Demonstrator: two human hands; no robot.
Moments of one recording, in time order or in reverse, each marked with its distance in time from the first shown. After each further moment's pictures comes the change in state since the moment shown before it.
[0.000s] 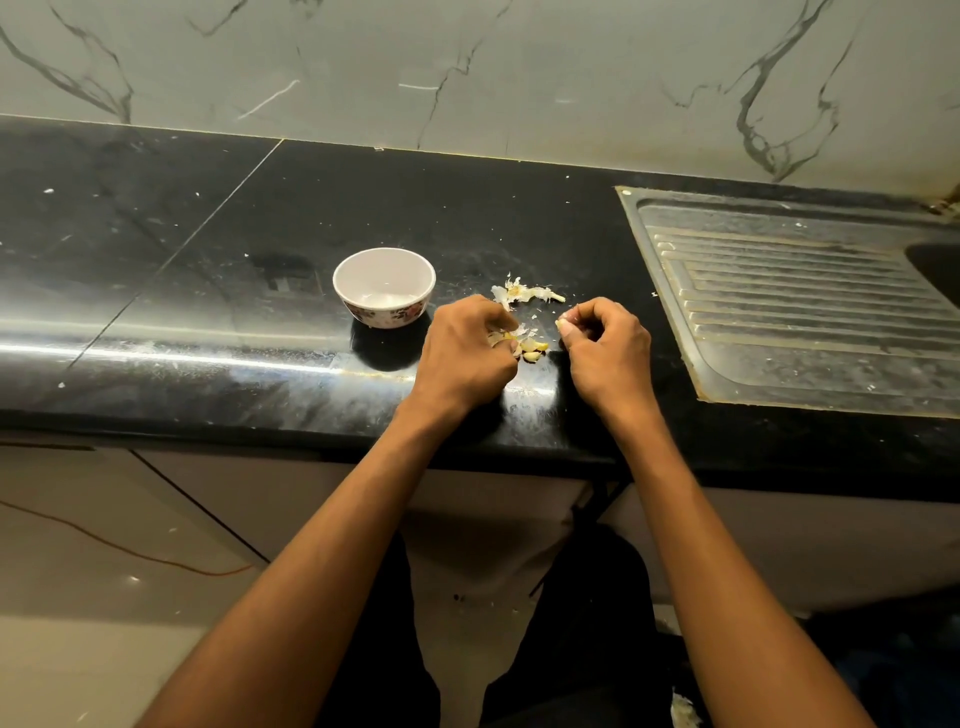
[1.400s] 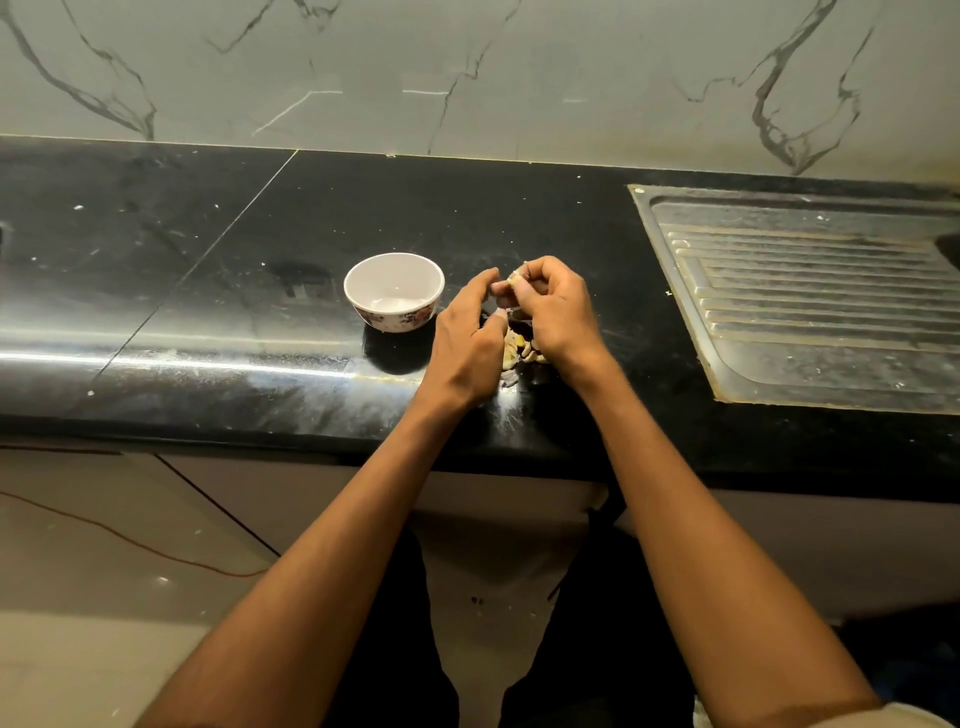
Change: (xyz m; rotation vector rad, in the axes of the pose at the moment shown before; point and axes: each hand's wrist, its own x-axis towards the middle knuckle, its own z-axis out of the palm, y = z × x) left_hand 0.002 0.011 -0.011 -0.279 -0.058 -0.186; right_hand 0.027 -0.042 0.047 0.474 -0.245 0.073
